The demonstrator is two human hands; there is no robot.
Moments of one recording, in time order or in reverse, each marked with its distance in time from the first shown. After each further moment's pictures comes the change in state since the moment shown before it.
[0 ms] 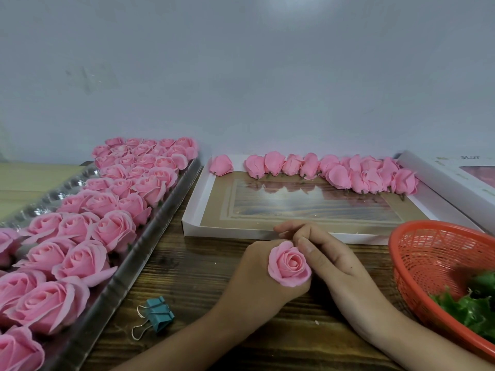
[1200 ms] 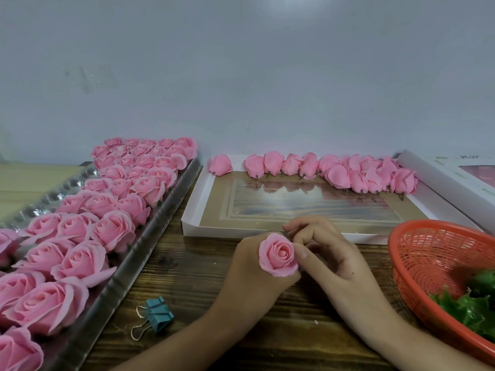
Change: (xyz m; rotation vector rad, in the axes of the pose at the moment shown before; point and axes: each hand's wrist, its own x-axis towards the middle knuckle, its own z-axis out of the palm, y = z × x) left_hand 0.001 0.004 -0.007 -0.033 0.113 -0.092; right_hand -0.002 -0.002 0.002 -0.263 0.099 -0.159
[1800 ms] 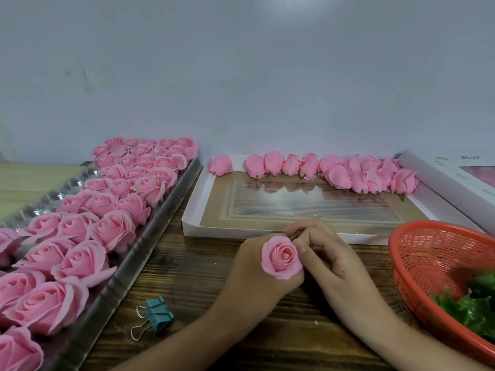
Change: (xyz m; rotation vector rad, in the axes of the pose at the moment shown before) left_hand 0.000 0.003 0.001 -0.087 -0.041 0.011; right_hand 0.003 0.009 0.001 -0.108 -0.013 0.011
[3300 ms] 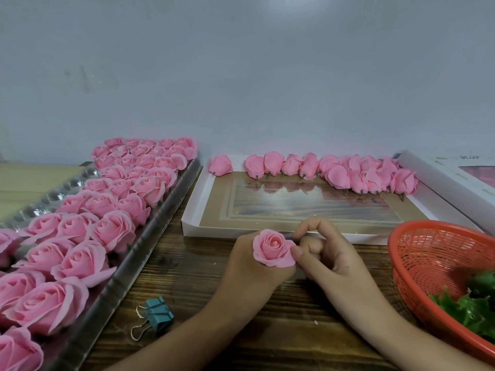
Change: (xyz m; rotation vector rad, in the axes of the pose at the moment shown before) left_hand 0.008 -0.012 0.002 0.077 0.032 -0.118; right_hand -0.003 0.005 -0.002 0.281 -0.017 0.112
